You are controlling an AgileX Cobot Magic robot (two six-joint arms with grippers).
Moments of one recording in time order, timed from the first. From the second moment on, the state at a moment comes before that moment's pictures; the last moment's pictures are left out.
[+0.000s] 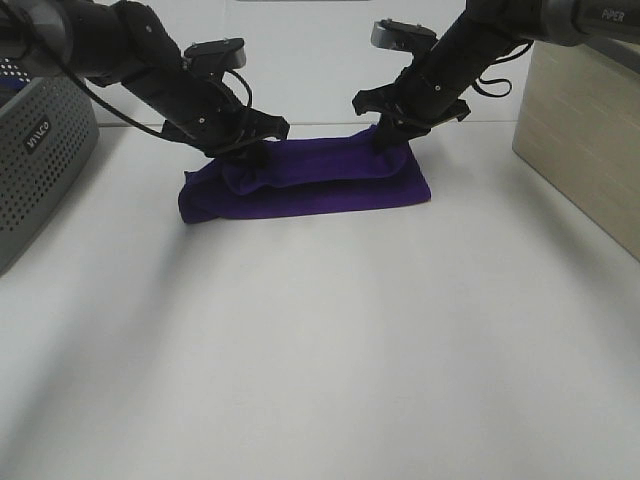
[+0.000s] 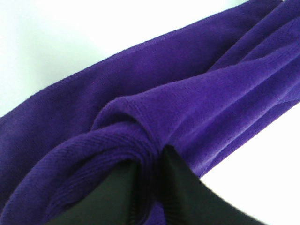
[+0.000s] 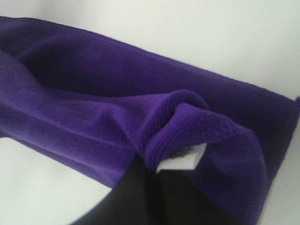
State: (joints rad) left arm -0.31 2.35 -1.83 -0.48 0.58 0.31; right arm 0.25 2.45 -2.09 0.48 0.89 -0.33
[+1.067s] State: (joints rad) left arm -0.17 2.28 -1.93 -0.31 1.02 0.14; right arm 0.25 2.22 -2.10 0.23 1.21 -0.24
